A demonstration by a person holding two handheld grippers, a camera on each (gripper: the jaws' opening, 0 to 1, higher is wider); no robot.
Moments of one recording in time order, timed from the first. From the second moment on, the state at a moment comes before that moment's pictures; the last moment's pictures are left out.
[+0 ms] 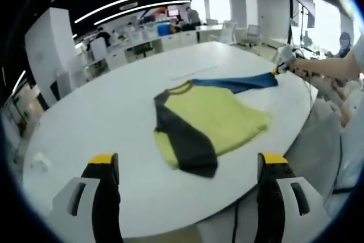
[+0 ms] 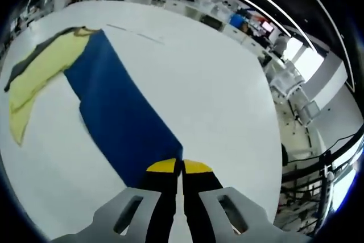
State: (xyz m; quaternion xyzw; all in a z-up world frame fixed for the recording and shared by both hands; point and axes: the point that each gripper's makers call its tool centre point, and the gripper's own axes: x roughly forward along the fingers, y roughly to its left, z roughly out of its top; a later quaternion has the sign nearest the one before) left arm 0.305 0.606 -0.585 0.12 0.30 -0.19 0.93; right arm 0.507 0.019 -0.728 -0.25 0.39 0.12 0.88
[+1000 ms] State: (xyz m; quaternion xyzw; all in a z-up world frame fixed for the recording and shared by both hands) left arm 0.306 0.604 -0.589 0.12 0.32 -0.19 0.92; right arm 0.531 -0.006 -0.745 -0.26 0.41 0.11 0.87
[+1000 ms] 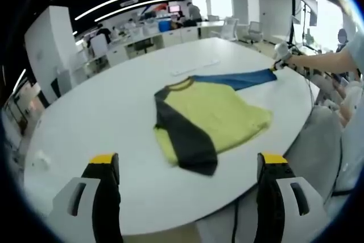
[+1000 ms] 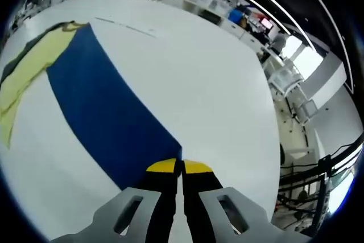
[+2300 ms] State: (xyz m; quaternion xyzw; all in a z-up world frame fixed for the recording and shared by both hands) left arm 0.303 0.597 -0.587 0.10 0.31 -0.19 0.93; right arm 0.548 -0.013 -0.767 -0.26 0.43 0.11 0.86
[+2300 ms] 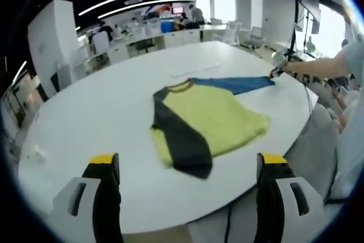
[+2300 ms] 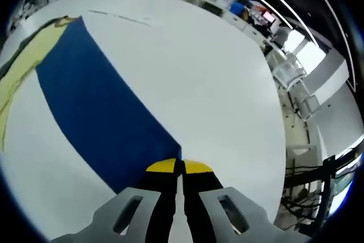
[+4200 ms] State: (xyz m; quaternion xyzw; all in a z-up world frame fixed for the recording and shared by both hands) left arm 0.301 0.601 -0.575 0.09 0.28 -0.20 0.93; right arm 0.524 0.080 -0.698 -0.21 0.33 0.18 0.90
